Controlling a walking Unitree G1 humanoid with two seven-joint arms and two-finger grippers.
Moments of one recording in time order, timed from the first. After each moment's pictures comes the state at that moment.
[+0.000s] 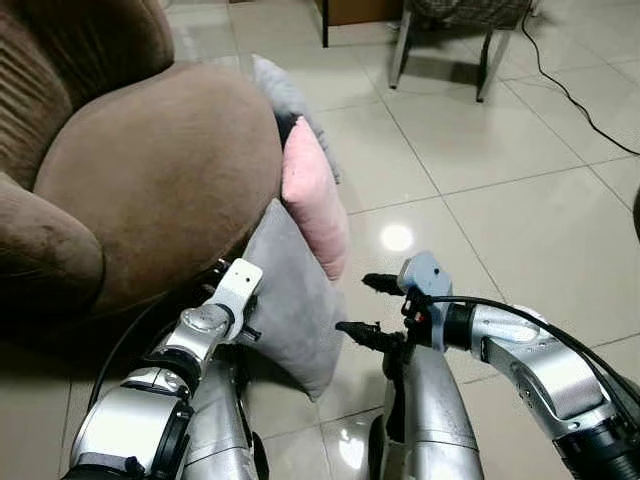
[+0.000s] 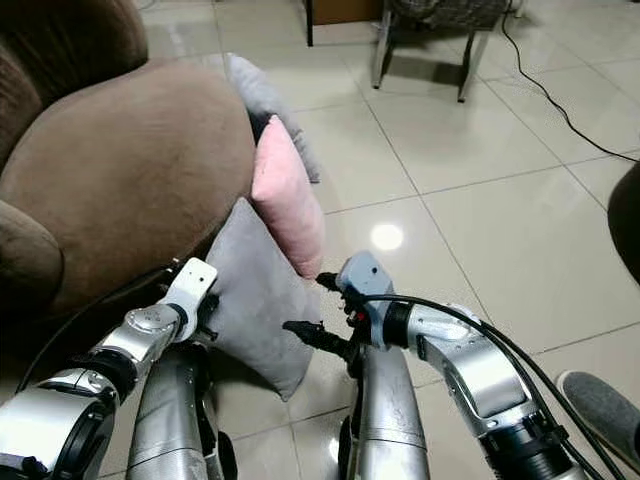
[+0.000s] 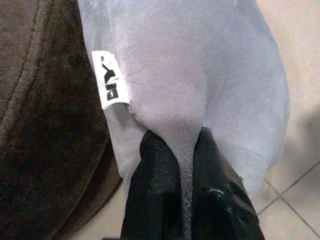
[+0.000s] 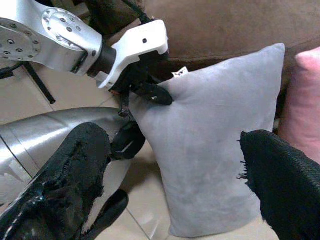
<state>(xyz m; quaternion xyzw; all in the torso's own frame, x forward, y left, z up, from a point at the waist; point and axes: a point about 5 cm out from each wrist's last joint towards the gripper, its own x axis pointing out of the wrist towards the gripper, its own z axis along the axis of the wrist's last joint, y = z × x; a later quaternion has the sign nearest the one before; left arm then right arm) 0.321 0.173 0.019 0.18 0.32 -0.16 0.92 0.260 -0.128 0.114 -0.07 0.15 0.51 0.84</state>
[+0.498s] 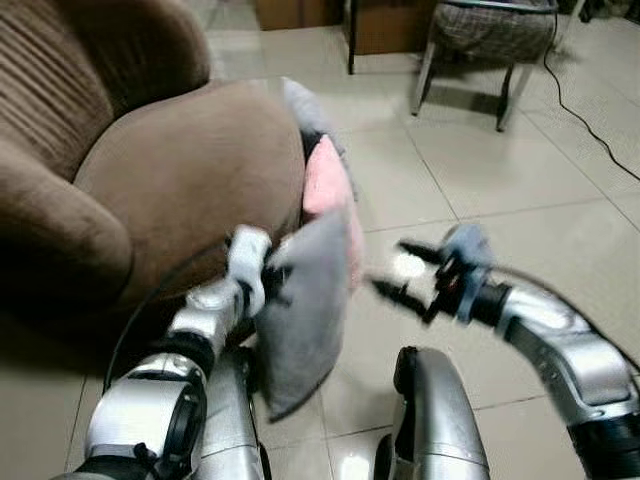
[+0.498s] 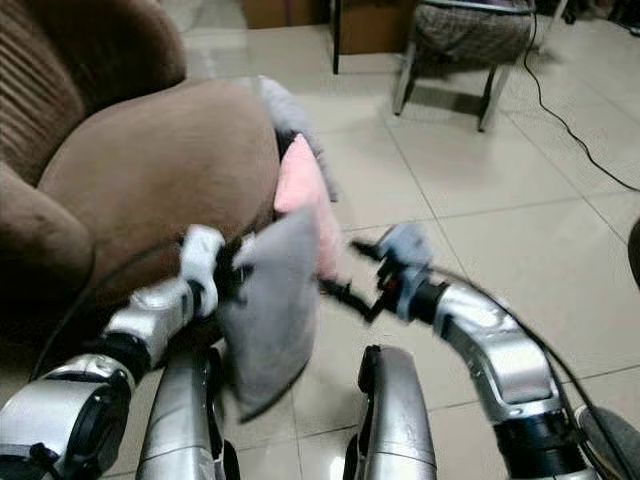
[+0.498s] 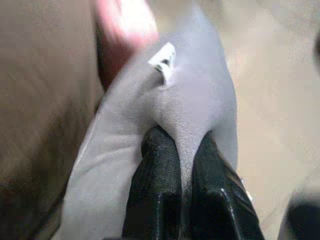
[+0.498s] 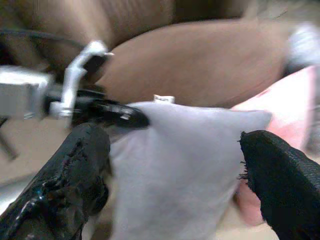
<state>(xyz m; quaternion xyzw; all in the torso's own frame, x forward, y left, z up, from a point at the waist) 0.352 0.146 0.069 -0.06 0.20 -0.22 0.95 0.279 -0.161 0.144 0.00 0.08 0.40 0.91</state>
